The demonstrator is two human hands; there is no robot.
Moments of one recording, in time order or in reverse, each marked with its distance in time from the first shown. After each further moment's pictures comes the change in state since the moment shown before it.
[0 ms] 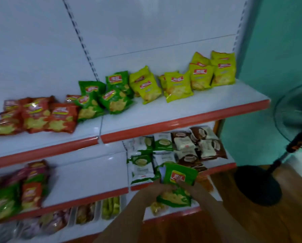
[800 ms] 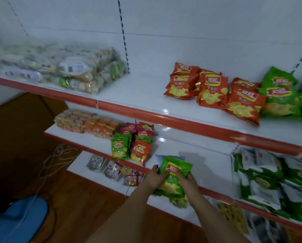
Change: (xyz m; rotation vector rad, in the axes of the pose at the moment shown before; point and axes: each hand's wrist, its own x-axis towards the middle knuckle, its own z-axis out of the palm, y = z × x) left_hand -0.192 -0.206 -0.448 -0.212 0.613 0.120; right_hand 0.017 -0.049 0.553 -0.154 -0.237 -0.089
